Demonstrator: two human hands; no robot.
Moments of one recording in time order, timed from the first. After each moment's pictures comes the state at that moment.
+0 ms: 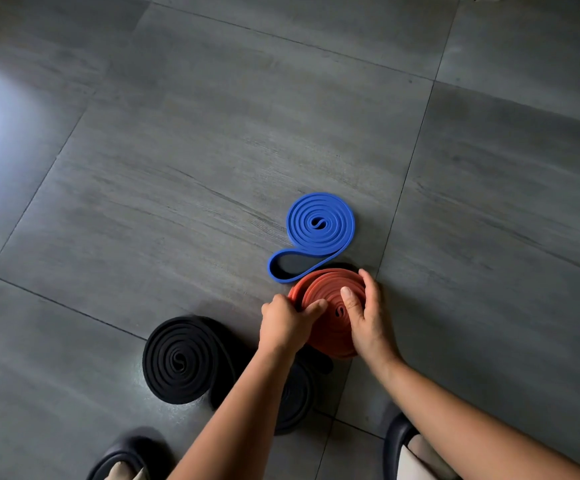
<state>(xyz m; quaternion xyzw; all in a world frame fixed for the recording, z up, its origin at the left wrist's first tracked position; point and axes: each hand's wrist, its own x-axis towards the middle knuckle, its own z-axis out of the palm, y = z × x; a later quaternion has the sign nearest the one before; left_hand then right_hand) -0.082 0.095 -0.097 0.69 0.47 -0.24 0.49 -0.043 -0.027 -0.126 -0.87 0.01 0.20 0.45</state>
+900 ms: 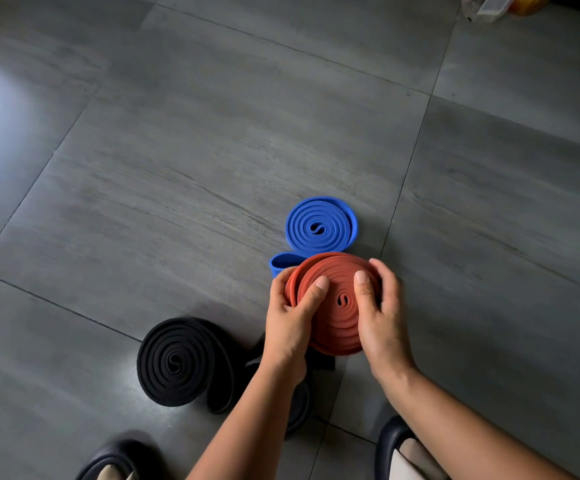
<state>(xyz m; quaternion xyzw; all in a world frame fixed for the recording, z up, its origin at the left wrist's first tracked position) -0.078 0.079 -0.057 0.44 0.45 0.01 0.78 -0.034 -0.015 -0.071 -0.83 0.07 0.14 0.53</state>
